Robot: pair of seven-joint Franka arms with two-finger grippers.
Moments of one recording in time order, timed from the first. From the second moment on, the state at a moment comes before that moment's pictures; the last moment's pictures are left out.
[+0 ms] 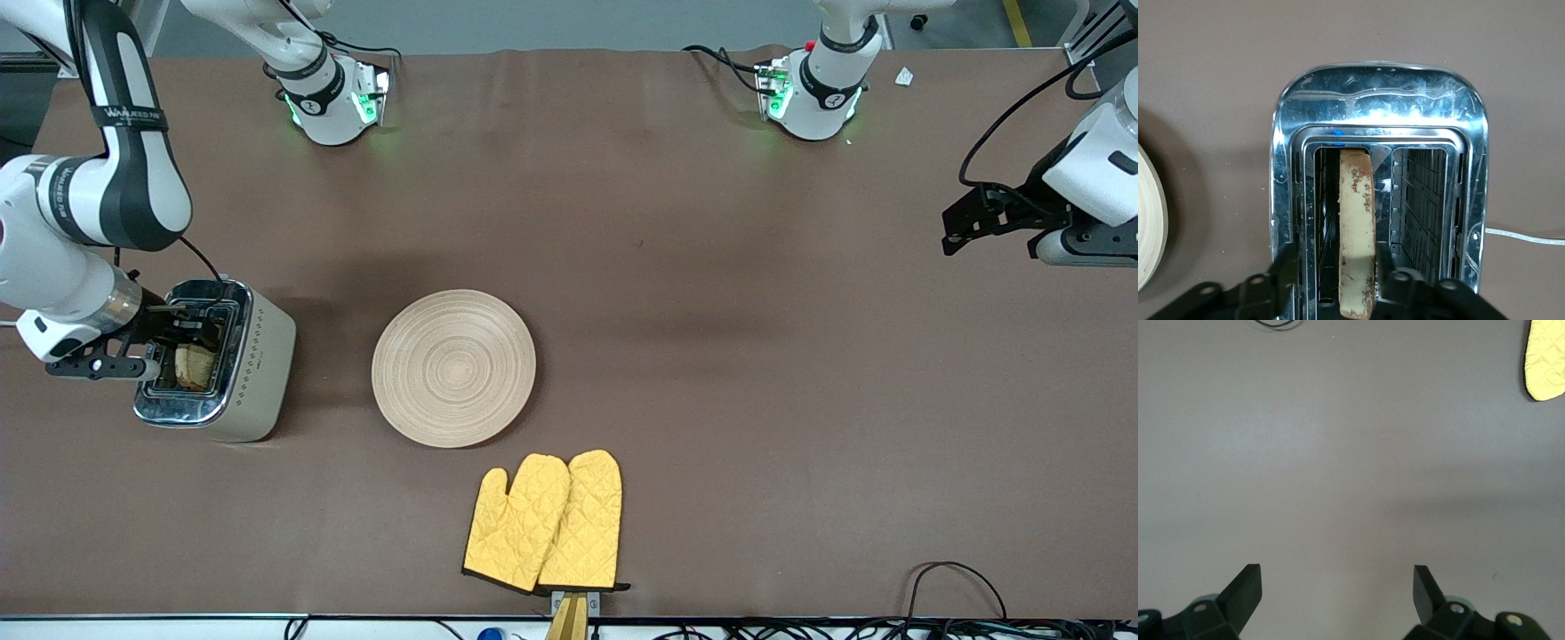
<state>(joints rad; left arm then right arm) -0.07 0.04 -0.07 -1.49 0.02 1.57 -0.06 0.00 0.20 -0.10 -1.95 -0.01 2.15 -0.06</state>
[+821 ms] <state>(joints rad) -0.07 0.04 -0.07 -1.49 0.02 1.57 -0.06 0.02 0.18 -0.09 -1.66 -0.01 1.74 -0.06</state>
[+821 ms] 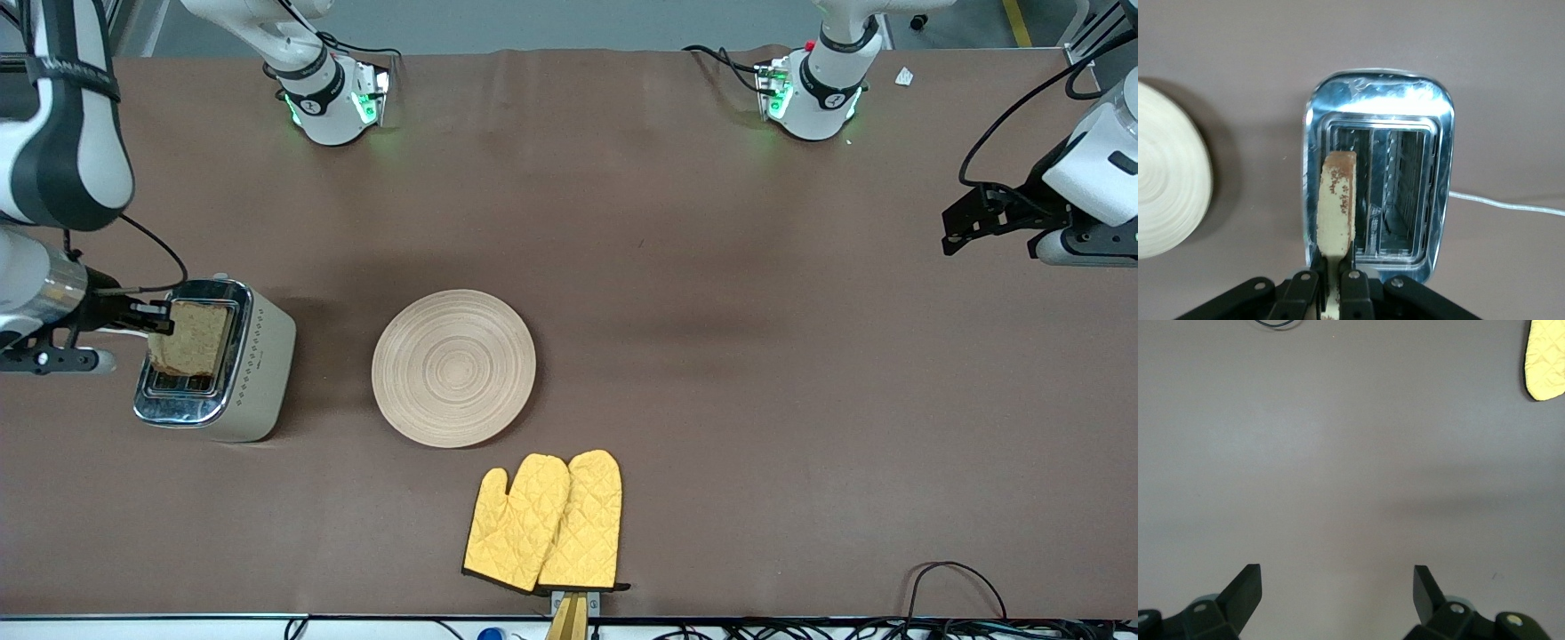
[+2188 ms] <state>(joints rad) -0.06 0.04 -0.07 -1.50 0.02 1.57 -0.06 0.50 0.30 -0.07 -1.91 0.57 2.32 0.34</state>
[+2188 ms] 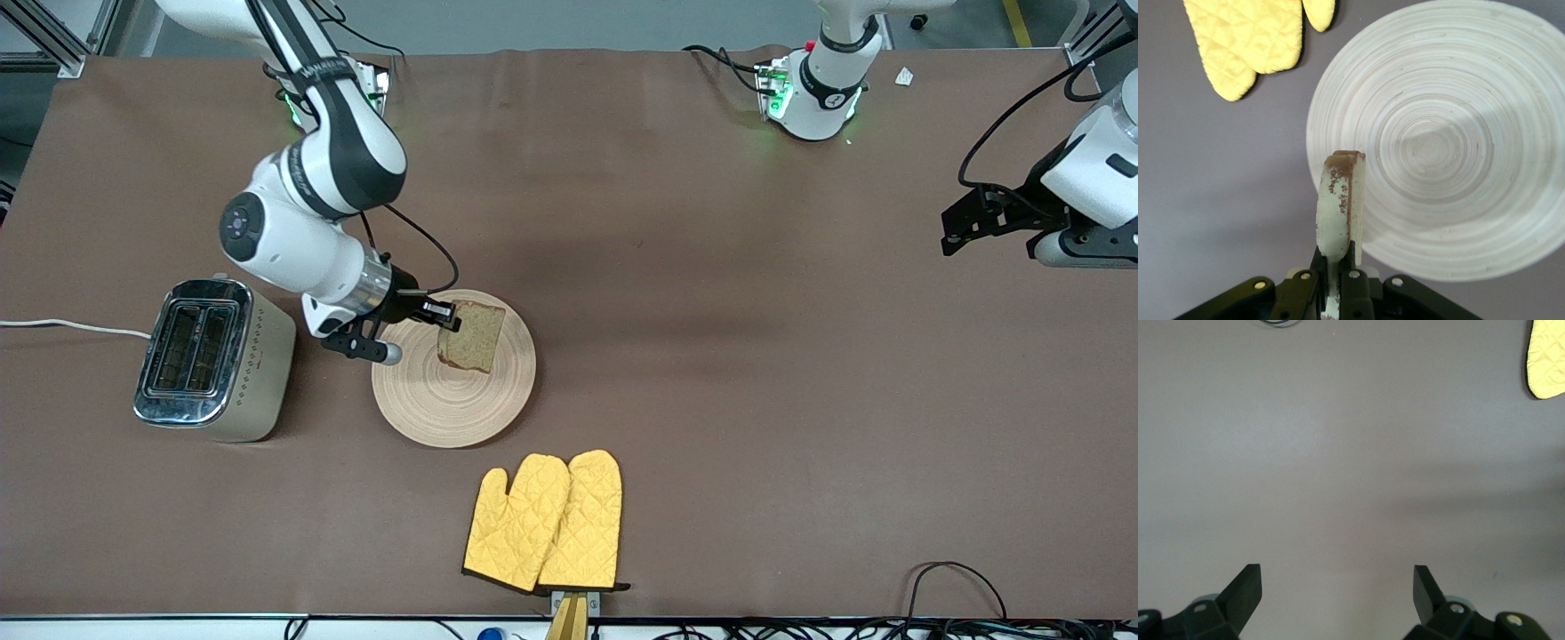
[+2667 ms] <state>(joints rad) -0.06 0.04 -0.06 -1.50 0.02 1.56 -0.06 0.41 0.34 -0.09 -2.02 0.61 2.35 0.05</state>
